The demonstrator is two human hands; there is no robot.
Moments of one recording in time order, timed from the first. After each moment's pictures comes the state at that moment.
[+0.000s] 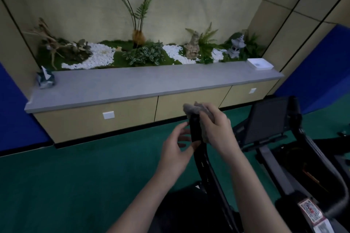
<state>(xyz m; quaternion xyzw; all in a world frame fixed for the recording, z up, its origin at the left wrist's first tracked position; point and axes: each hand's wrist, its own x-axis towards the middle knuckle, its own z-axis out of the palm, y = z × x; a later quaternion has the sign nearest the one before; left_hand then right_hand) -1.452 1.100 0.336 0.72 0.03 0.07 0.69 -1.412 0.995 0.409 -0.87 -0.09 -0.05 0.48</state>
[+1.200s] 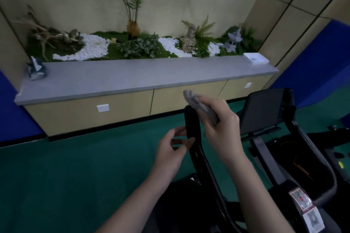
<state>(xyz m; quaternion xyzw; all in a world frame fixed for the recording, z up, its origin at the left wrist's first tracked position) -1.472 1.092 0.332 0.64 0.08 0.02 0.76 -1.436 0.979 0.405 -0.86 -0.23 -0.23 0.40</state>
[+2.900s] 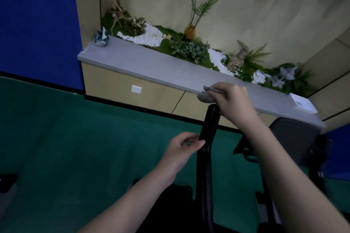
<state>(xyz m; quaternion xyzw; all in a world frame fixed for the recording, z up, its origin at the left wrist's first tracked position) -1.499 1.068 0.326 0.55 0.20 0.03 0.81 -1.364 1.002 0.442 -0.89 -0.39 -0.07 0.21</state>
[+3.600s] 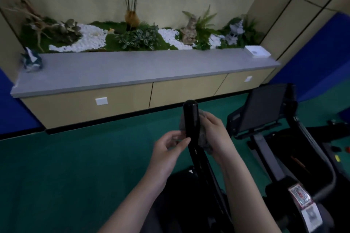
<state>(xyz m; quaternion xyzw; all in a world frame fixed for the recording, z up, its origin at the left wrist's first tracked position) -1.480 1.097 0.330 0.60 0.13 -0.03 0.79 -1.418 0.979 0.366 -0.78 0.07 0.08 0.61</state>
